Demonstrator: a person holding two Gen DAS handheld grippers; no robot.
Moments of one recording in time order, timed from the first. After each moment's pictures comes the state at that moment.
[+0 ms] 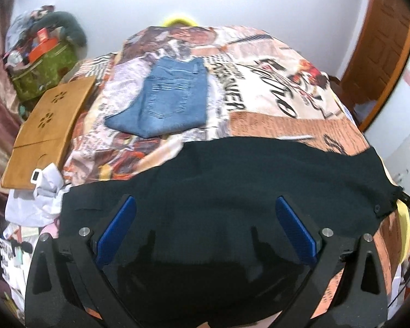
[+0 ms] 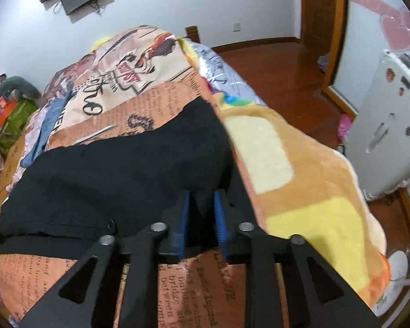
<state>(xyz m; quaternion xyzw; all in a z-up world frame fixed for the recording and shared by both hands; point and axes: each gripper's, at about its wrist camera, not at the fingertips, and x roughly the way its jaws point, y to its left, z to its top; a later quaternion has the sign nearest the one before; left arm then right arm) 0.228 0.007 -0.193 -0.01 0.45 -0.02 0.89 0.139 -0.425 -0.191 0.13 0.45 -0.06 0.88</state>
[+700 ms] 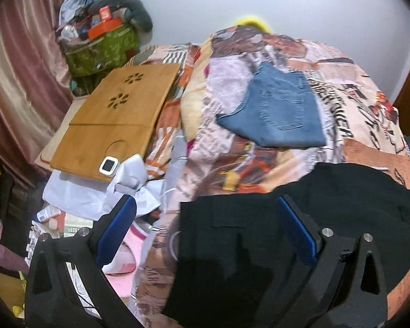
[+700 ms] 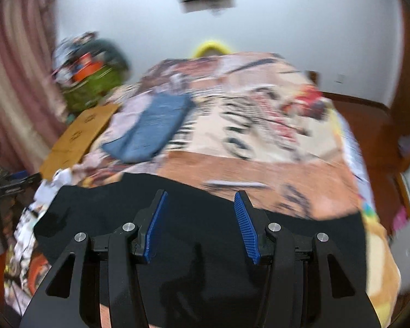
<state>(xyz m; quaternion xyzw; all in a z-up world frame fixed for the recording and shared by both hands) 0.238 0.179 -0.196 -0.03 0.46 0.12 0.88 0.233 -0.218 -0.123 0.01 0.40 0.21 0.89</state>
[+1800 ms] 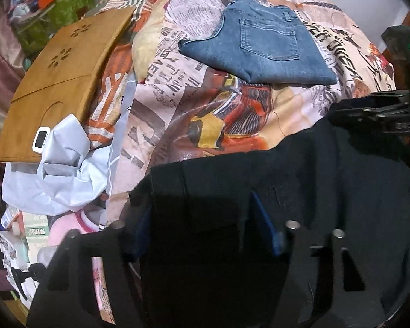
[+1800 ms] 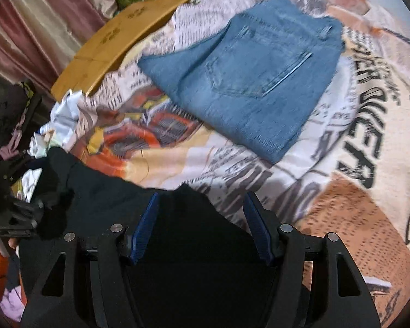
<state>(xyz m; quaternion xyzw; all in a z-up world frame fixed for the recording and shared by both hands) 0.278 0.176 -0.301 -0.03 0.56 0.01 0.83 0.356 -0.013 -0.258 -0.12 0.58 0.36 0.72</state>
